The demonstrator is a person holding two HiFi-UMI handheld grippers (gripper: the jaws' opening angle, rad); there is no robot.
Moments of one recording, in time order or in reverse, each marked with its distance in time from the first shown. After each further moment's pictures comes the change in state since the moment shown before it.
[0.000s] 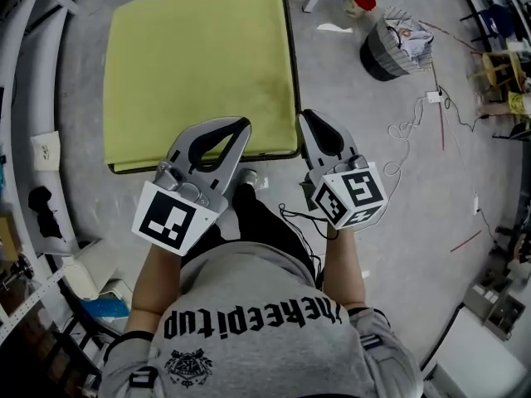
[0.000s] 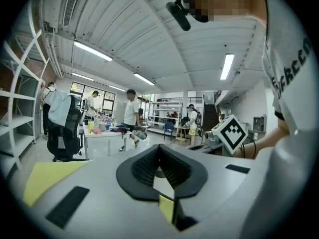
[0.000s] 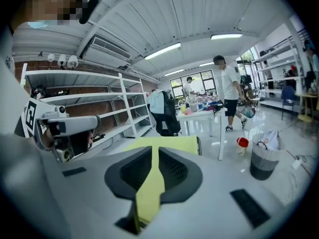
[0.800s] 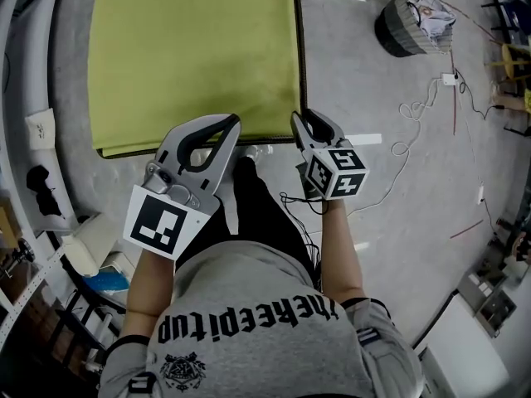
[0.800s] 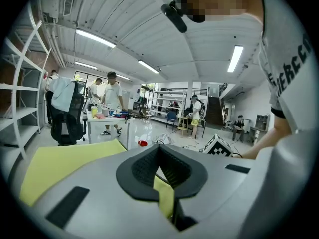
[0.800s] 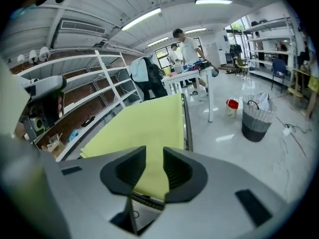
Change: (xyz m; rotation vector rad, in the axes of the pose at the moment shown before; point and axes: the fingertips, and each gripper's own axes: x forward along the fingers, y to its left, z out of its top) left arm 0.013 0.010 -0.055 -0.058 0.144 0.036; right arm 0.032 -0.058 -0.153 0.172 0.336 -0.071
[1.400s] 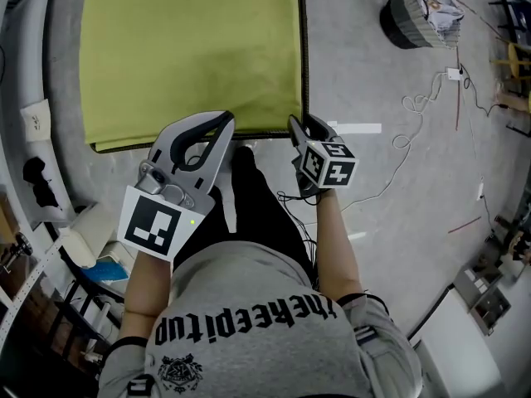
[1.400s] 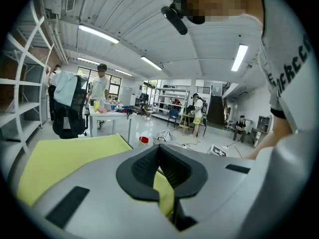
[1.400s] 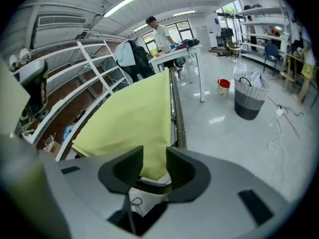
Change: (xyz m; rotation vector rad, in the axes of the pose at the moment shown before) left arm 0.004 0.006 -0.019 -0.027 0.037 0.016; right arm 0.025 -0.028 -0.073 0.110 0.172 -0.058
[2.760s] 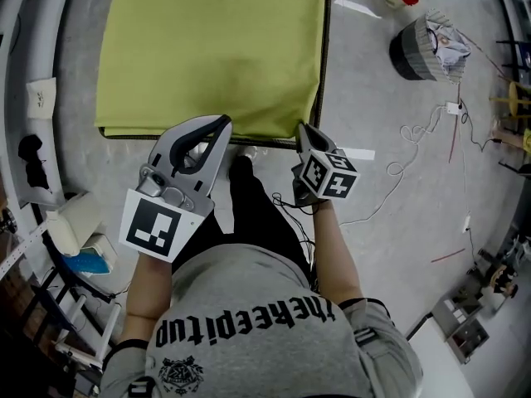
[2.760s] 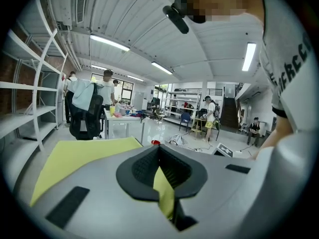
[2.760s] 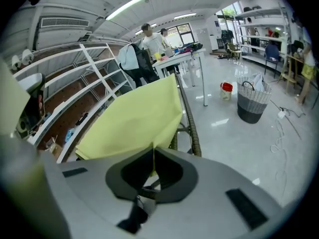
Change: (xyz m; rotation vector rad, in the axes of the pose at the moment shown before) left arm -0.039 0.022 0.000 -0.028 -0.056 0.150; right arm 0.000 0.028 0.020 -0.005 -0.035 0.010
